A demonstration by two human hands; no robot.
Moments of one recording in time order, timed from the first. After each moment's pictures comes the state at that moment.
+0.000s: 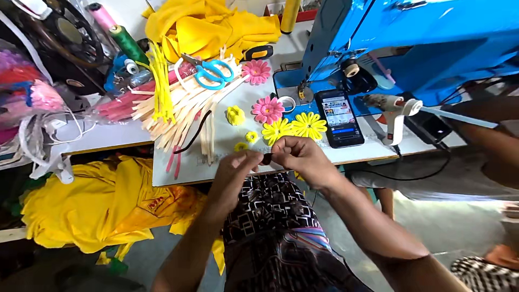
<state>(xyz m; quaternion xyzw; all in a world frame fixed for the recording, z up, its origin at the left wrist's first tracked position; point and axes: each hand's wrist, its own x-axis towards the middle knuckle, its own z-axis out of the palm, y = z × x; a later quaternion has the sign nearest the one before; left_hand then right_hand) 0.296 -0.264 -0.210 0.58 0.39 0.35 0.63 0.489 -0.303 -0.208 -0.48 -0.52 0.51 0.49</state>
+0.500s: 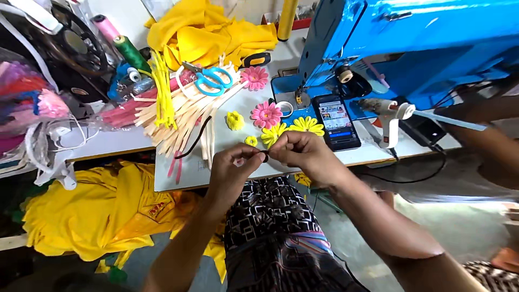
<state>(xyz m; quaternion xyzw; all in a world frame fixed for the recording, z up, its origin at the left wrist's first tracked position) 0.297 -0.249 -0.203 0.65 0.33 0.42 0.54 0.496 -0.298 -0.188 -0.47 -0.56 0.48 0.49</state>
